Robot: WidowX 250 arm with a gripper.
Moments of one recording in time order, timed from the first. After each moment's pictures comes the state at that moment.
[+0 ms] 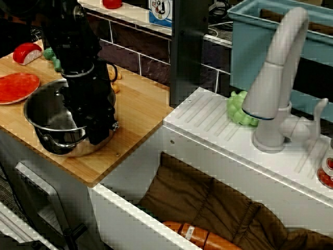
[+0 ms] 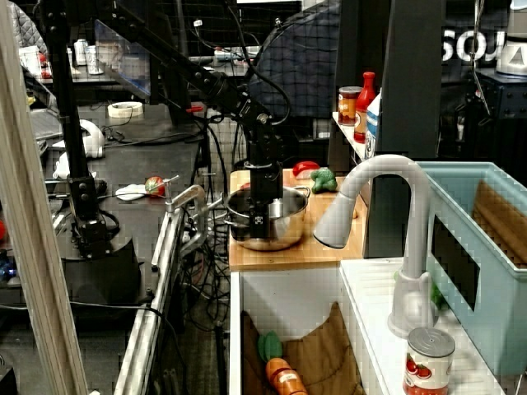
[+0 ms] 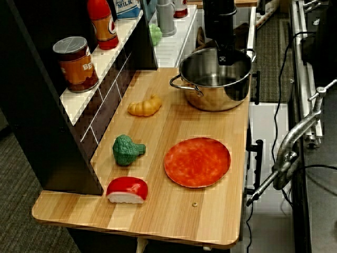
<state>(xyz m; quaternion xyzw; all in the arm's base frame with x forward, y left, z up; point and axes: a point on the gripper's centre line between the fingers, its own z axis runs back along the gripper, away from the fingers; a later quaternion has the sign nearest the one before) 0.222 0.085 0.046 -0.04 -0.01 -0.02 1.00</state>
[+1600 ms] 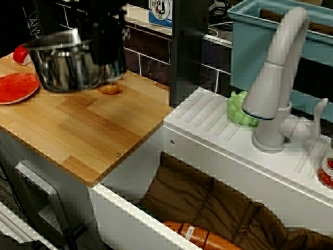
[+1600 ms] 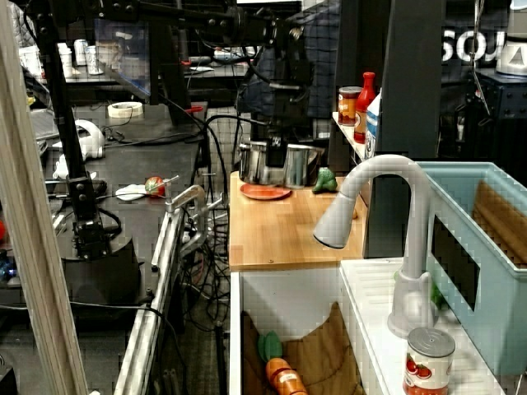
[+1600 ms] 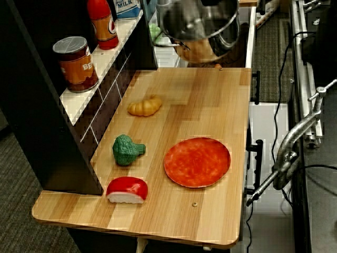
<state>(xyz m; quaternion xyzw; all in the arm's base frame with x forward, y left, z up) 0.249 0.075 0.164 -0.06 0.06 -0.07 0.99</state>
